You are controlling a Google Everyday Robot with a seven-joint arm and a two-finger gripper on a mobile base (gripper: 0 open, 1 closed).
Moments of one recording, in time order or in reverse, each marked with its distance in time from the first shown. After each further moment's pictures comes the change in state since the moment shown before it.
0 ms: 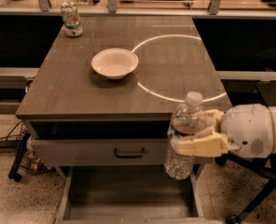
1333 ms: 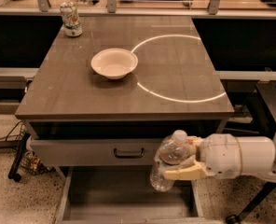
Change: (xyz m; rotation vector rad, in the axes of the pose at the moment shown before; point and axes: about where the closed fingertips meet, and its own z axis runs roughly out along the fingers) arm 0.078 0.002 0.046 -0.143 -0.116 -0.183
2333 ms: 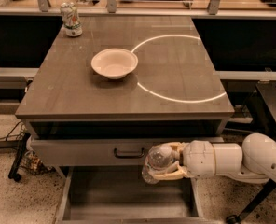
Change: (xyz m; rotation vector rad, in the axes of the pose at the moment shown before) arm 0.068 -0.035 0.040 -0.009 -0.036 -0.218
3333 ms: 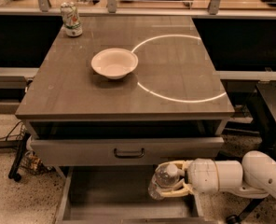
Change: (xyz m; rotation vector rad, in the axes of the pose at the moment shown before) arm 0.066 0.030 -0.012 -0.037 0.003 0.028
